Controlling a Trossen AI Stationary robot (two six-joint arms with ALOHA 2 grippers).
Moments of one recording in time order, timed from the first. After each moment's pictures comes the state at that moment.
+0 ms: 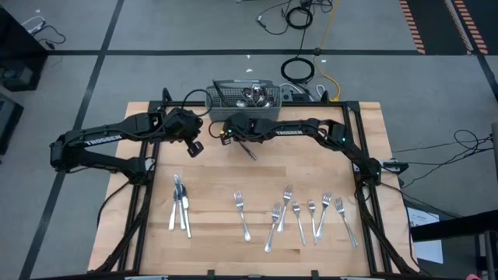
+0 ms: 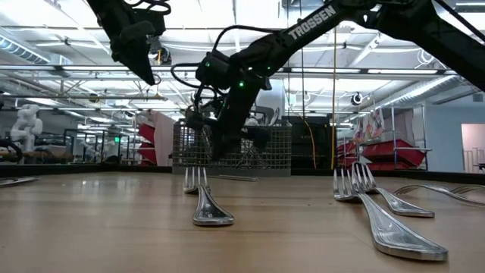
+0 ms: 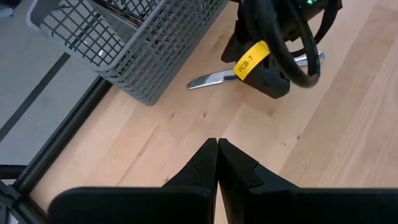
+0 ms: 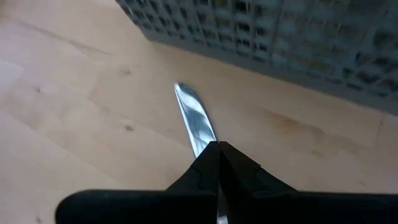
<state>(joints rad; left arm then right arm) 0.30 1.08 1.00 -0.88 -0.26 -0.15 -0.26 2.33 1.83 -0.47 0.33 0.88</state>
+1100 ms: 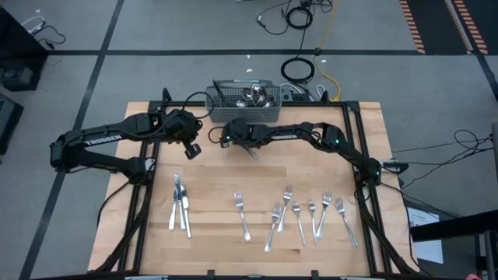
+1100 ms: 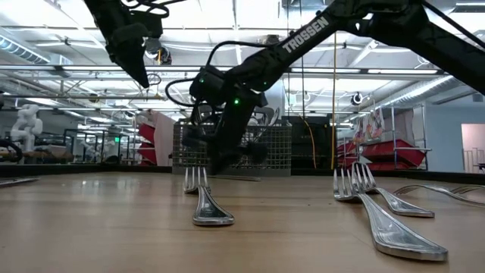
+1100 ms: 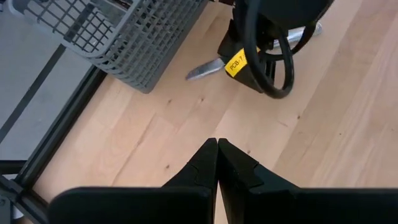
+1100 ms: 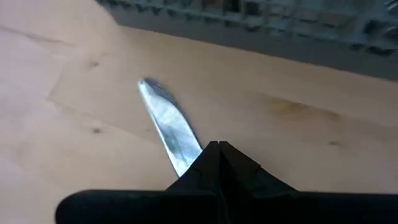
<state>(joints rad) 0.30 1.08 1.00 -0.93 -0.24 -0.12 -0.24 2.41 1.83 -0.41 0.39 0.96</state>
